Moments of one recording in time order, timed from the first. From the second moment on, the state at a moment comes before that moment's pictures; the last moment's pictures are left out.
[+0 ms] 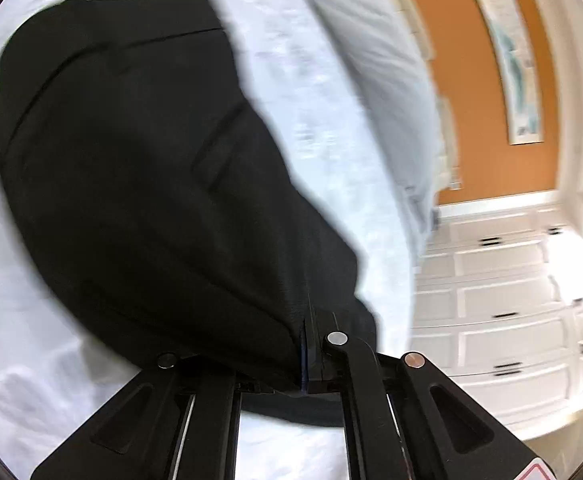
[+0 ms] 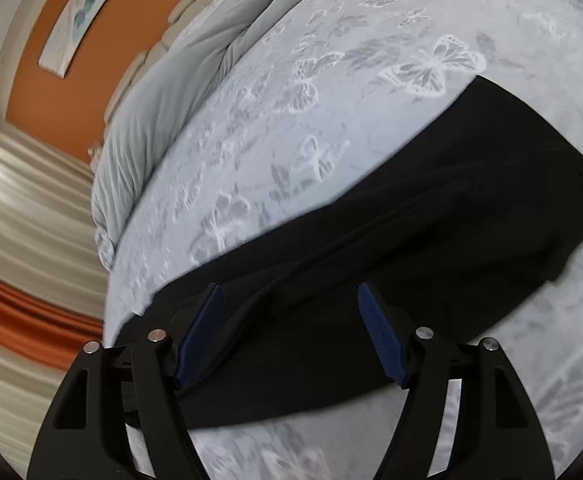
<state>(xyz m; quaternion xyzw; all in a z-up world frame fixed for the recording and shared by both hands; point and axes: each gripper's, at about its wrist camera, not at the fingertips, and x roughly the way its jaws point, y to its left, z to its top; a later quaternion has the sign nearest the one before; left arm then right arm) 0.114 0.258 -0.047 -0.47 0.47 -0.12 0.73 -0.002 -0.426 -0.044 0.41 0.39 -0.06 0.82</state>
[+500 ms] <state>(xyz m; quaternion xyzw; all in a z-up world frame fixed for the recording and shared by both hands) 0.115 0.266 -0.074 -0.48 0.50 -0.10 0.71 0.026 -0.432 -0.083 0.43 0.42 -0.10 0.79</state>
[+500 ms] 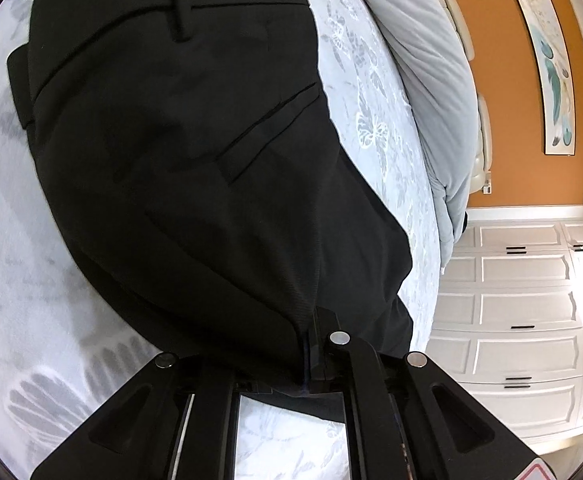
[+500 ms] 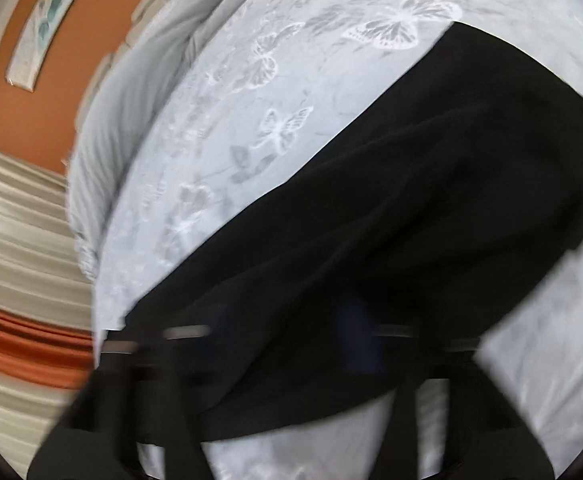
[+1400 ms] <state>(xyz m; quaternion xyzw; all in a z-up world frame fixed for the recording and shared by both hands) 0.095 0.267 -0.078 -0.46 0.52 -0.07 0.72 -0.022 -0.464 -0.015 0.47 0.23 -0.02 0.85</state>
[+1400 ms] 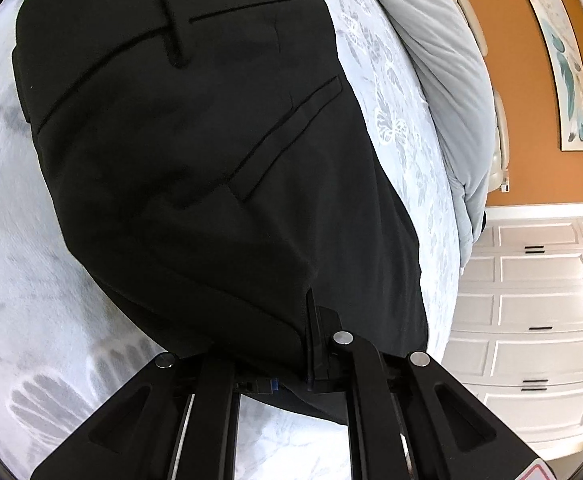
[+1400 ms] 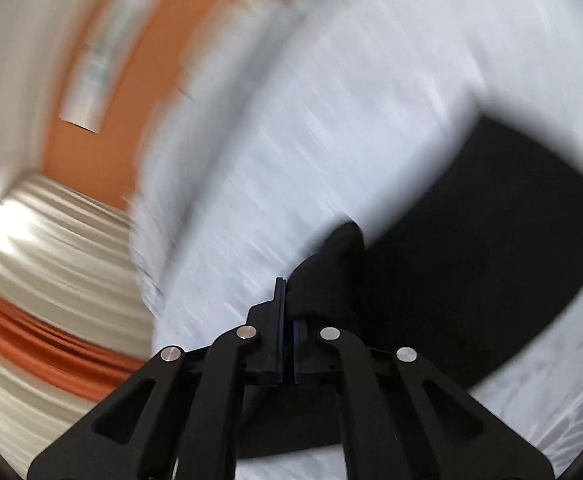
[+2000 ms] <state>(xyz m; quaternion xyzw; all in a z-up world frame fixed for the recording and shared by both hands) 0.095 0.272 -0.090 -0.46 0.53 -0.05 0.71 -0.057 -0.532 -0.083 0.49 0.31 -0.15 0.80</state>
